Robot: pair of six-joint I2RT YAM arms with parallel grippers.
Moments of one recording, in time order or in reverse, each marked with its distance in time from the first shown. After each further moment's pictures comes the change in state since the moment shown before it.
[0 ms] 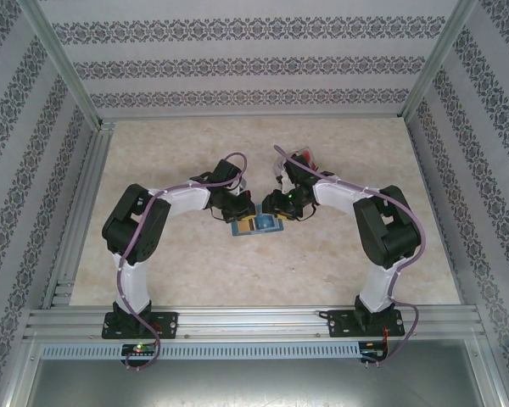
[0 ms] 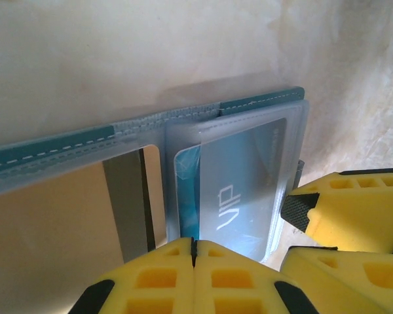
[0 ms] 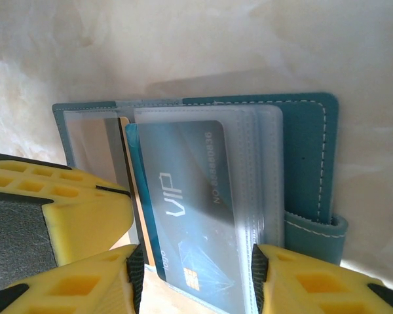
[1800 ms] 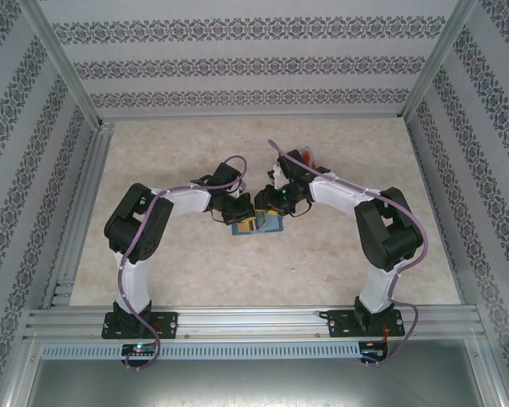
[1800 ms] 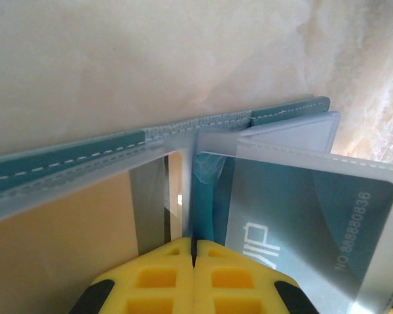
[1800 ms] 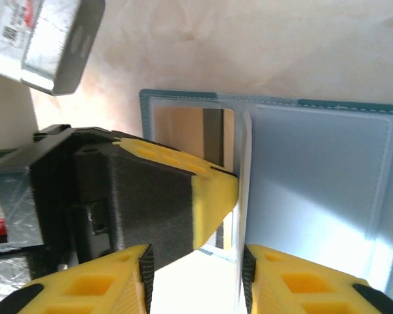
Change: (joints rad) left arm 0.000 0.014 -0.033 0.060 -0.008 -0.016; right arm 0.039 -0.019 0.064 -0.010 -0.071 0.016
